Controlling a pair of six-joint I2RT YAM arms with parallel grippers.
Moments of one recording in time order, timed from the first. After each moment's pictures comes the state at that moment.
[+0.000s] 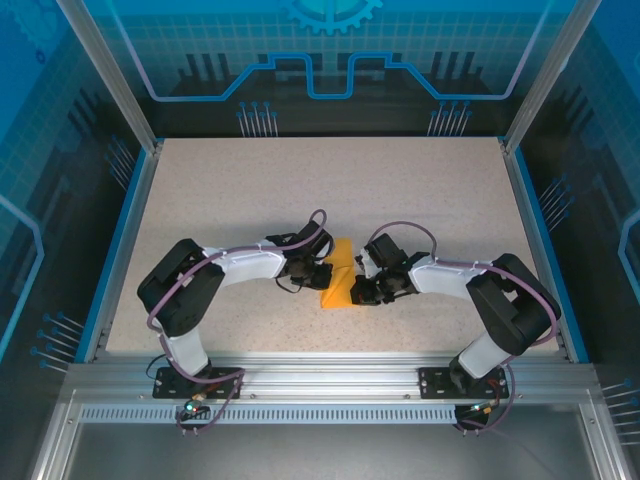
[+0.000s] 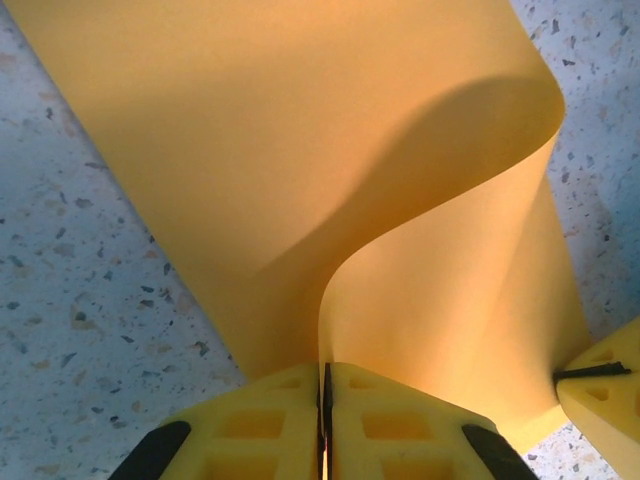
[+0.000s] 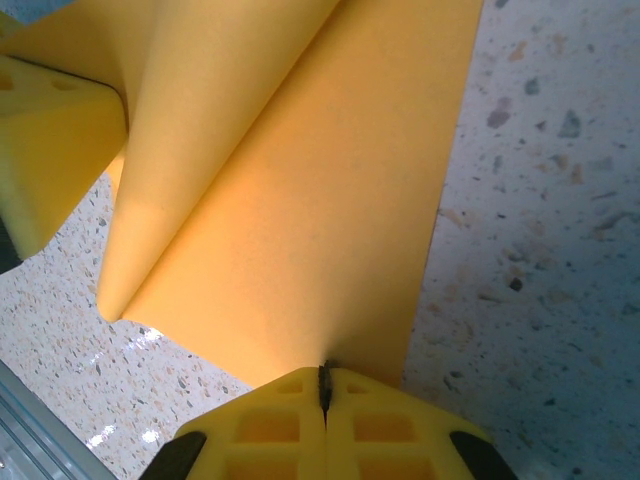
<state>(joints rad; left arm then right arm) -0.70 1.78 1.01 -0.40 0.17 -0.49 0.62 1.58 0.70 -0.30 -0.41 0.56</state>
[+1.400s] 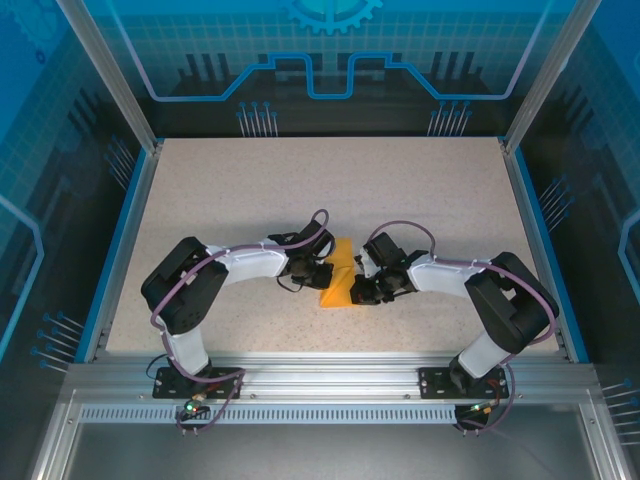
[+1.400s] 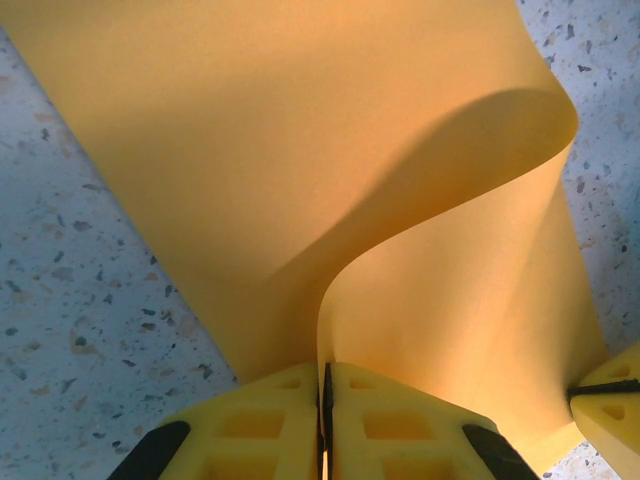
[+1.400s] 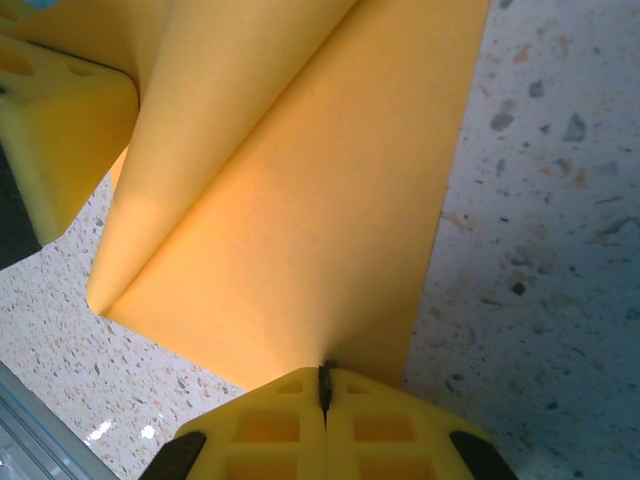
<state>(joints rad) -0.70 1.80 1.02 -0.40 0.16 -0.48 0.62 1.60 0.71 -0.32 -0.41 0.55</state>
